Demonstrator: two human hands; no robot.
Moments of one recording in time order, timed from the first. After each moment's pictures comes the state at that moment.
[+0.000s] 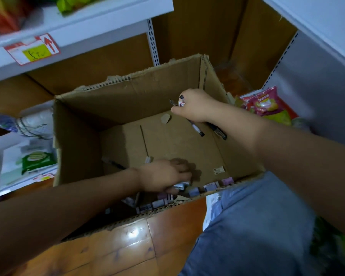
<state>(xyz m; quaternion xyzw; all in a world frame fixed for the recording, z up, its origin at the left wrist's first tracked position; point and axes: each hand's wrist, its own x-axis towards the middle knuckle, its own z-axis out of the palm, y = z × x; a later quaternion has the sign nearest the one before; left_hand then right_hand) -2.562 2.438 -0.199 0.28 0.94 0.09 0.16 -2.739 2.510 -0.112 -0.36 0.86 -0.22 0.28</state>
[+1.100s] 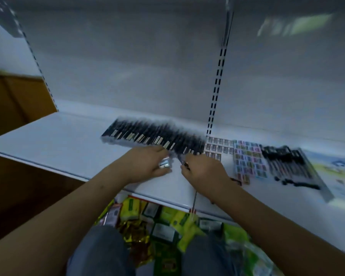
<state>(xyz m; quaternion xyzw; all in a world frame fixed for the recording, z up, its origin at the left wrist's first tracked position) -2.768 2.865 0.002 0.49 0.86 0.01 -0.11 -2.669 3.052 -0.005 -0.03 0.99 -0.09 -0.13</state>
